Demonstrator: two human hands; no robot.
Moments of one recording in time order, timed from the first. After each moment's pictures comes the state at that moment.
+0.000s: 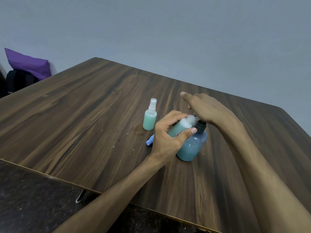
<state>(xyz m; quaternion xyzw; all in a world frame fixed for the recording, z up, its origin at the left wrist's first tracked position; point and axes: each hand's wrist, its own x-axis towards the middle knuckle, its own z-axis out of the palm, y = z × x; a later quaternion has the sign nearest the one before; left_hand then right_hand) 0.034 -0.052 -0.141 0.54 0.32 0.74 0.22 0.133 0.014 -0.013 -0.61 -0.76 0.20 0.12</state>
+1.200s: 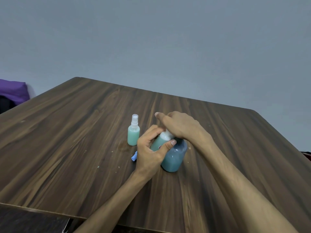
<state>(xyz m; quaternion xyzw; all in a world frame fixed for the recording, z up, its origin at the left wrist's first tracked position) 0.033 -0.055 -0.141 0.55 0.32 0.73 0.24 0.127 -0.001 -0.024 -0.61 -0.77 0.16 0.10</state>
